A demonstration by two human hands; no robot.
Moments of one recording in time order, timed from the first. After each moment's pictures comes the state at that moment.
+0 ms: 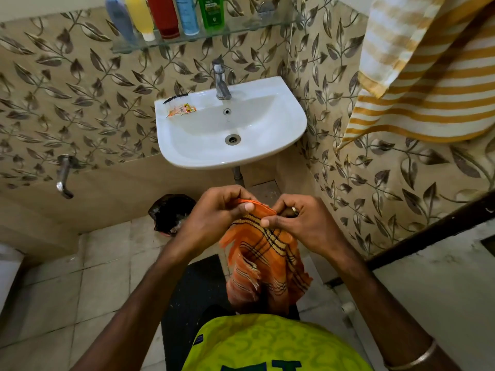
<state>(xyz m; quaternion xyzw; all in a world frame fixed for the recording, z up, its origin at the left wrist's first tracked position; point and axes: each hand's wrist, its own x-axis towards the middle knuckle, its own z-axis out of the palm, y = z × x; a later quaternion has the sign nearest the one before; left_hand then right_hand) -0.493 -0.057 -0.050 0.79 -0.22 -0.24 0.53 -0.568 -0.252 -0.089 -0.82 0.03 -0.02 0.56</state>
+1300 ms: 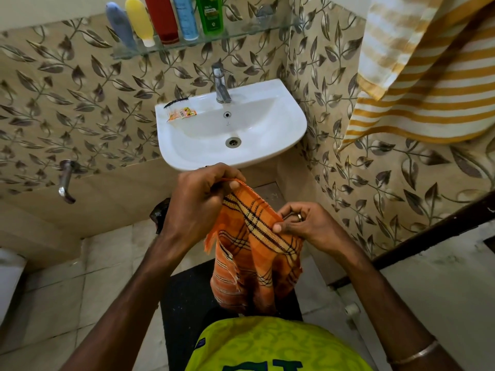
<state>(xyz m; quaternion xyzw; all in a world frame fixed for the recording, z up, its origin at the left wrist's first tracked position) -0.480 -0.046 -0.027 0.83 -0.34 0.04 0.45 -0.565 -0.269 -0.104 -0.72 0.08 0.10 0.68</state>
